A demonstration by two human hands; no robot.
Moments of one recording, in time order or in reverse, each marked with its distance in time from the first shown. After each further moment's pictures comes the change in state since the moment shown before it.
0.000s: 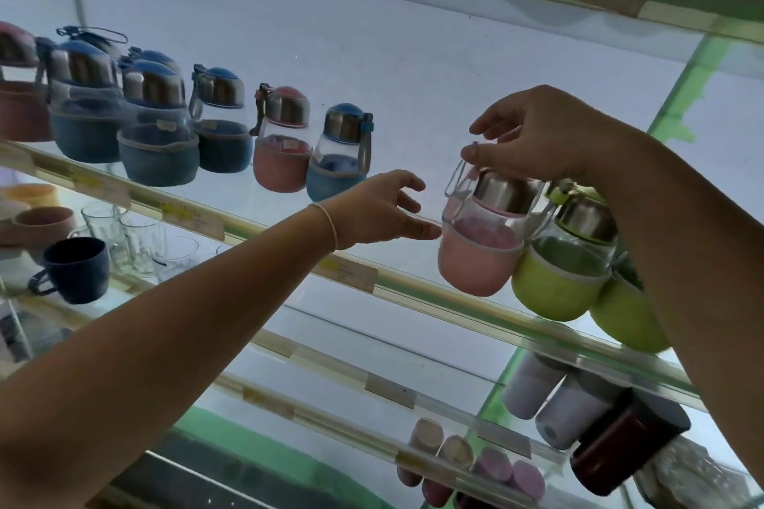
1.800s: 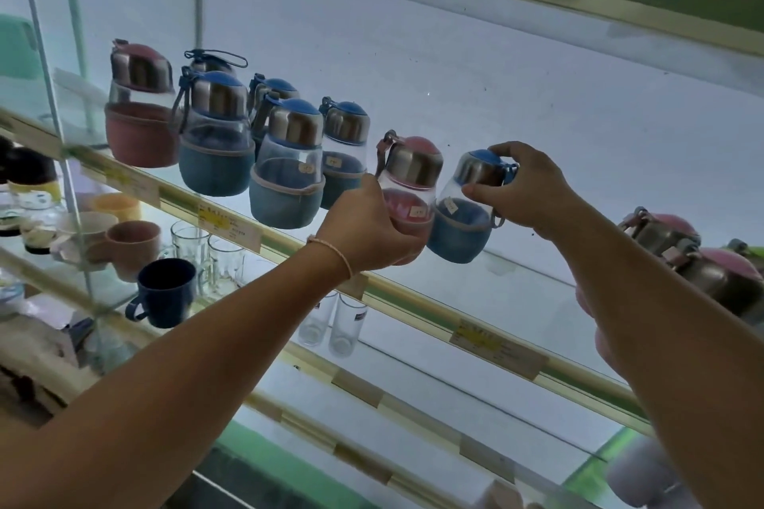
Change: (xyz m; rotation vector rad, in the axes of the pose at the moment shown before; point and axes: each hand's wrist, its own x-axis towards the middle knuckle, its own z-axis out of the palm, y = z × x) left_hand -0.028 -0.113 -0.149 0.299 0.505 0.024; right_hand 0.135 -0.082 0.145 0.319 0.164 0.115
